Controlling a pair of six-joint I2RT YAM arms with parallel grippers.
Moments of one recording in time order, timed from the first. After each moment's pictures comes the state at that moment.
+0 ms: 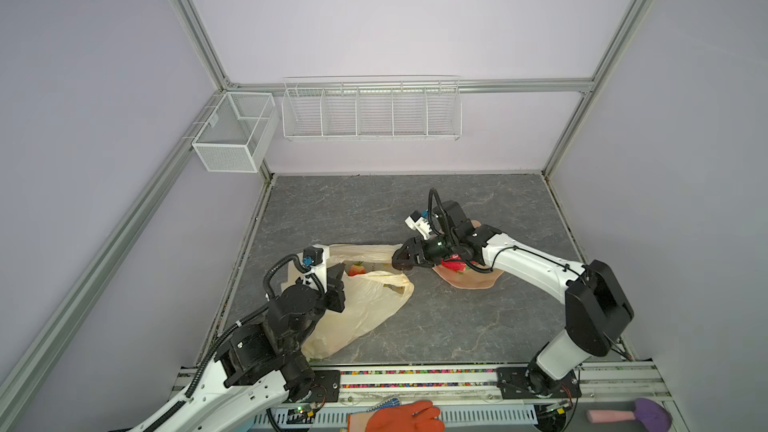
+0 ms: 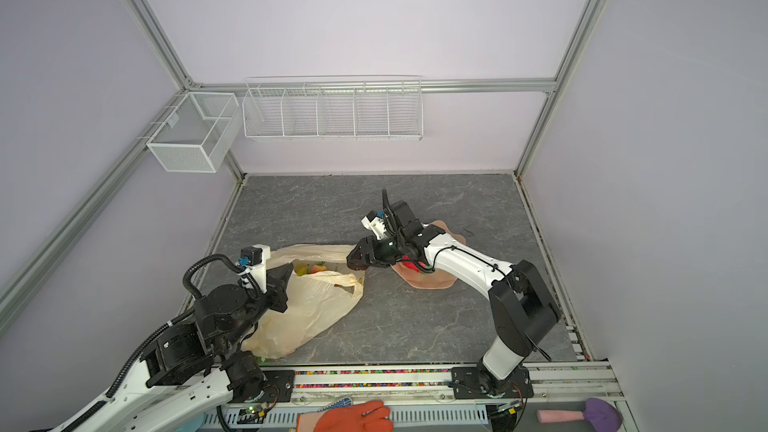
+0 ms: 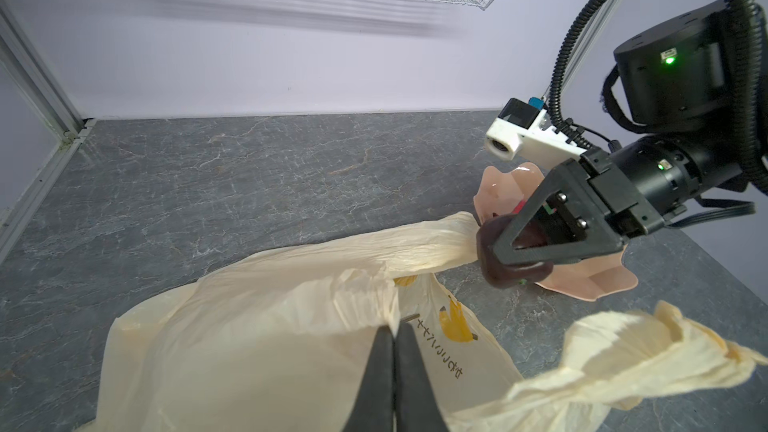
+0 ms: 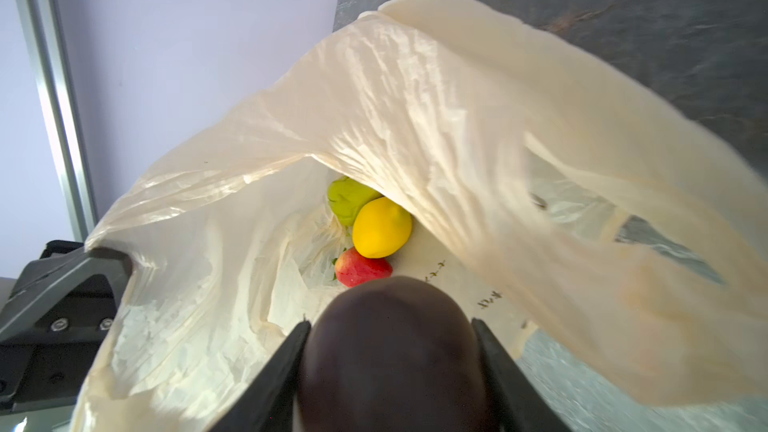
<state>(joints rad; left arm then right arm) -0.94 0.46 0.68 -0.56 -0.47 -0.35 0.72 1.65 1.17 -0.30 -0.74 0.70</state>
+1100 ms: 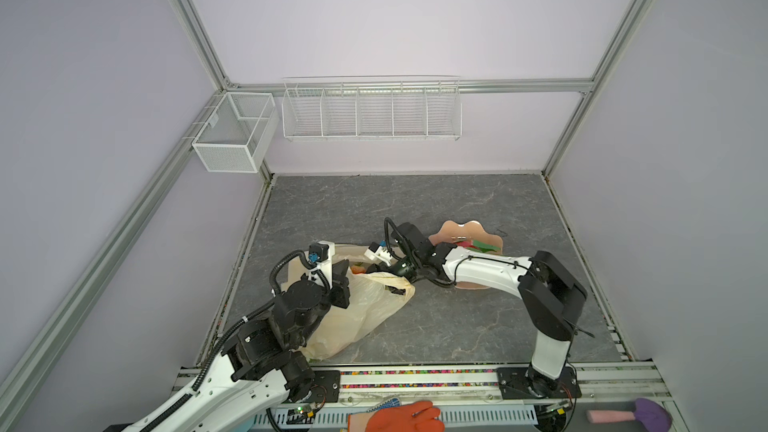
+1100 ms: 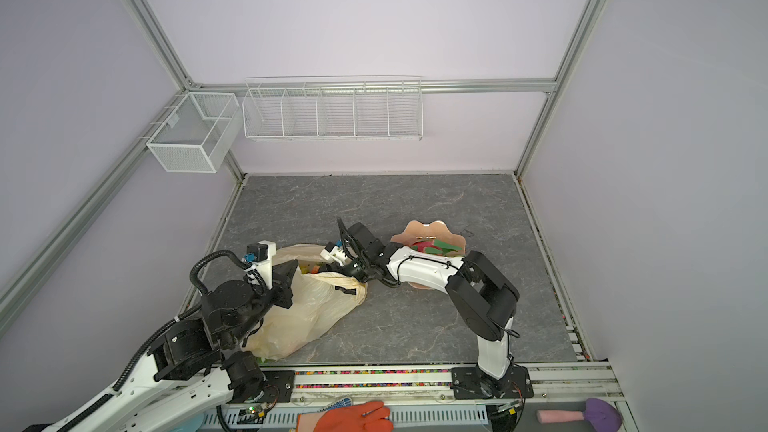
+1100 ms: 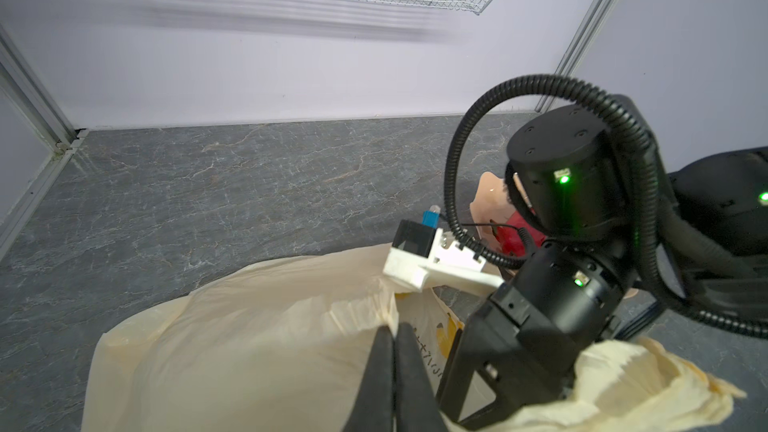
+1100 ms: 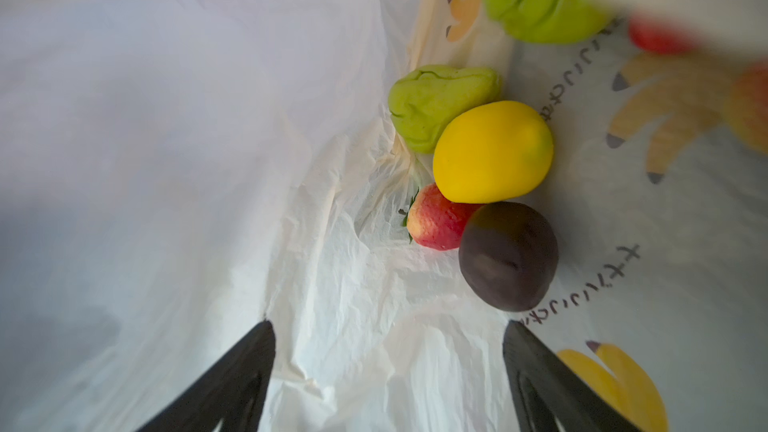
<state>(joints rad) -0.94 0.50 0.68 -0.51 -0.47 -0.34 0.89 1.82 1.25 -0.22 -0.93 0.85</state>
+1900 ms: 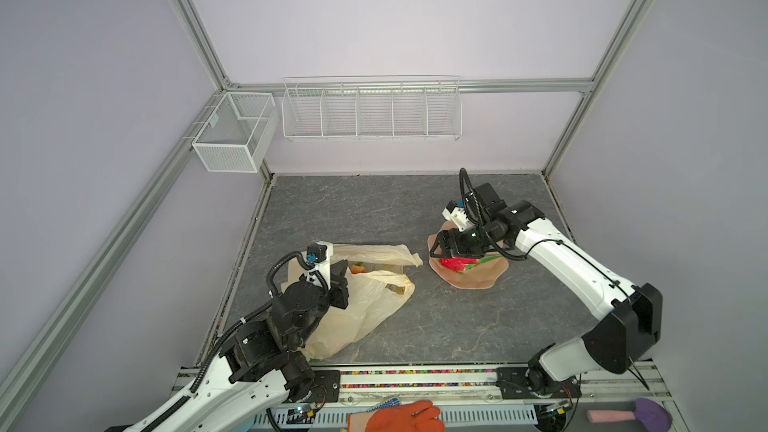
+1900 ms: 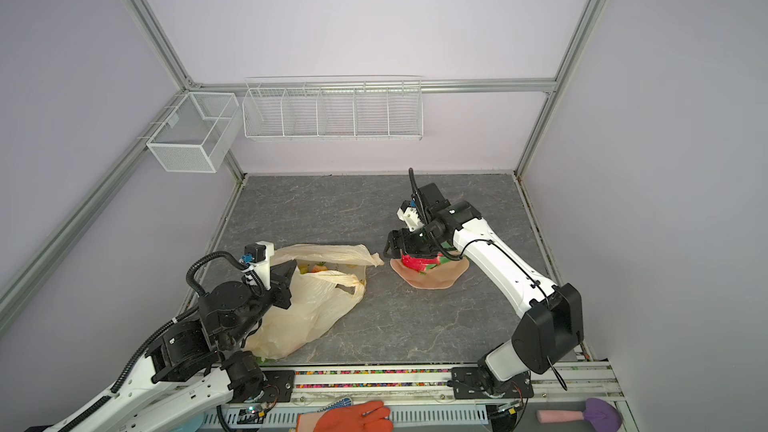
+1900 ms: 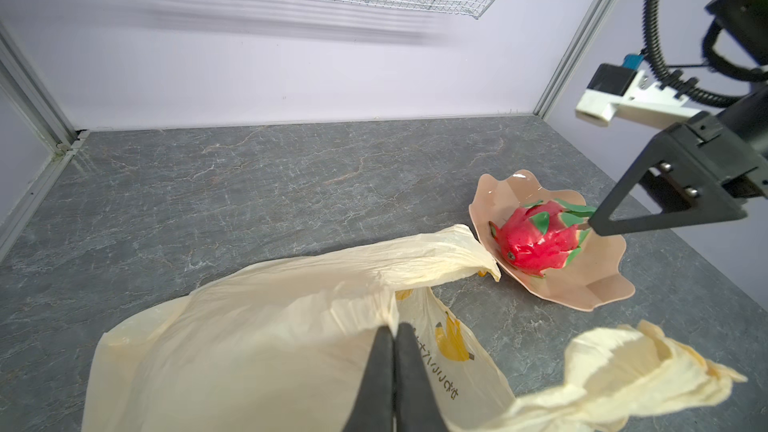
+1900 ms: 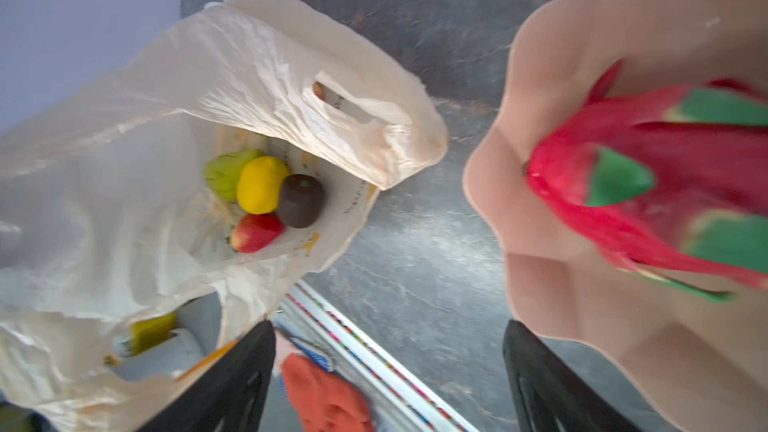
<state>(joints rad) -0.94 0.49 0.68 -0.51 -0.47 -0.34 0.53 1.50 1.43 -1.08 -0.37 0.29</state>
